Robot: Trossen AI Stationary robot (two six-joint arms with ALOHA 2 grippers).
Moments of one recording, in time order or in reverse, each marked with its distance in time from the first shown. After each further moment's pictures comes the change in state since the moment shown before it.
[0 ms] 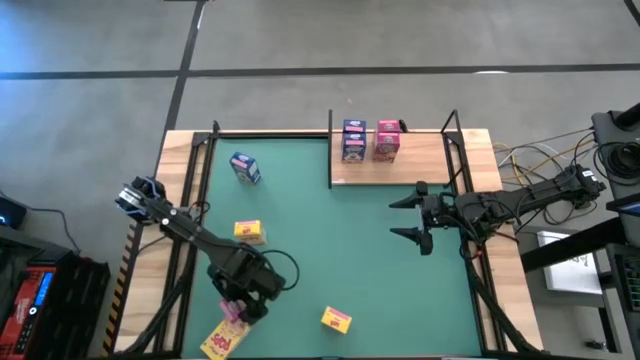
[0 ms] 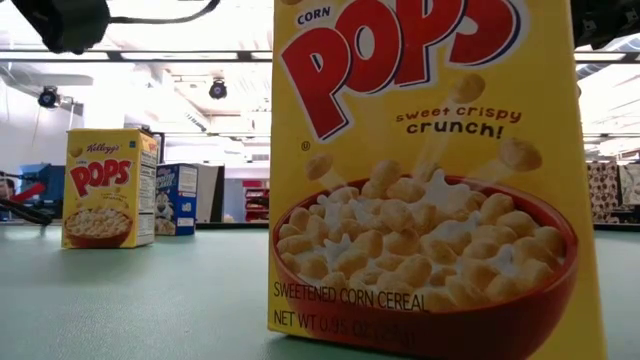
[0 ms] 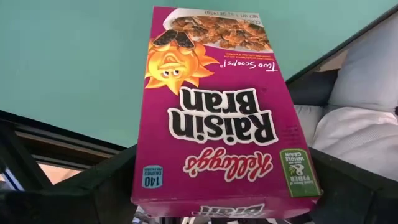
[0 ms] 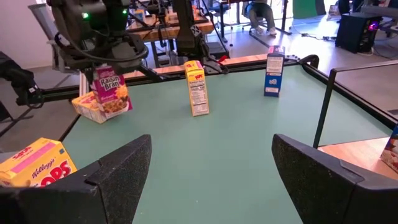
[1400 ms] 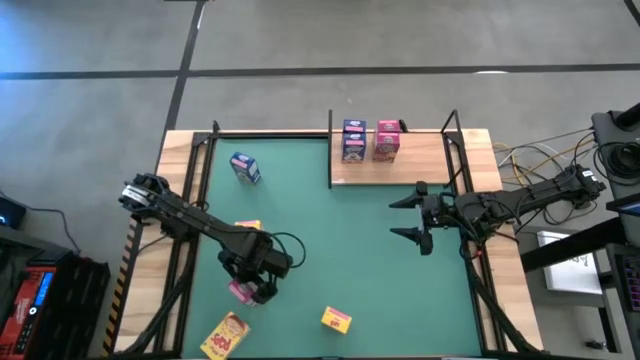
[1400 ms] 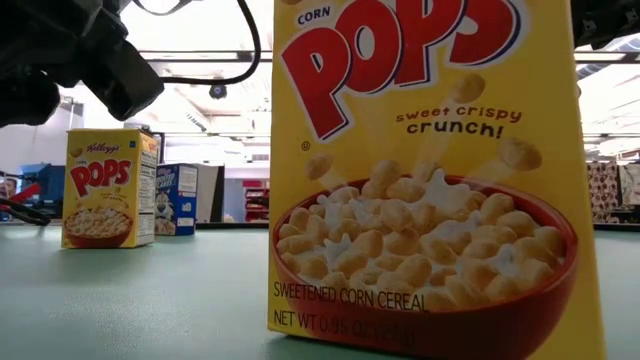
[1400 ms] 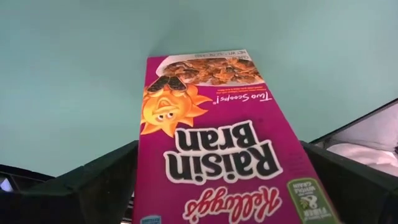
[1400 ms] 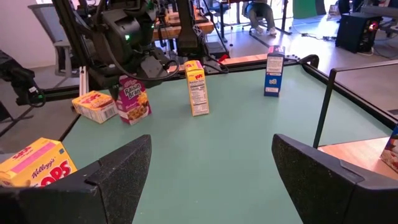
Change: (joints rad) left arm 0.139 0.002 -0.135 0.083 -0.087 0.107; right arm 0.000 0.000 0.000 0.000 0.000 0.000
